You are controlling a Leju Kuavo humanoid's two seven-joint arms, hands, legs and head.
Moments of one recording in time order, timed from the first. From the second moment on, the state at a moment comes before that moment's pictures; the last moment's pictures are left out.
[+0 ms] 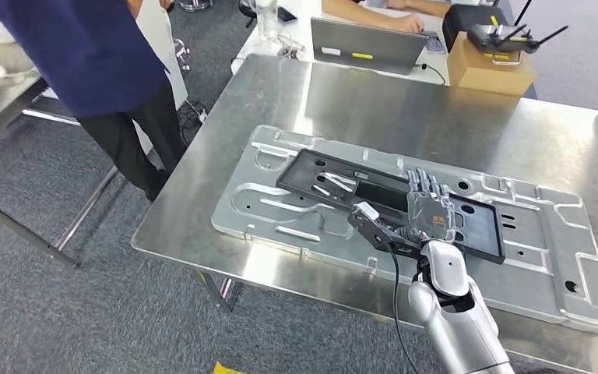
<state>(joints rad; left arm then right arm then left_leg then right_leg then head) -0.08 -0.20 1.35 -0.26 -1.54 0.12 -0.46 -0.33 -0.12 0.27 -1.16 1.31 -0.06 0.16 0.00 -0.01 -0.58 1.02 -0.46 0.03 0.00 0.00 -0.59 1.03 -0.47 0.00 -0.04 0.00</state>
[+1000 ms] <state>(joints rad) -0.07 -0.22 1.35 -0.25 -1.48 0.12 -0.47 -0.04 -0.03 0.45 -1.63 1.21 -0.29 0.02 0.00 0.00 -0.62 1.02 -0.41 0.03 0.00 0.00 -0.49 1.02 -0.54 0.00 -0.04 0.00</state>
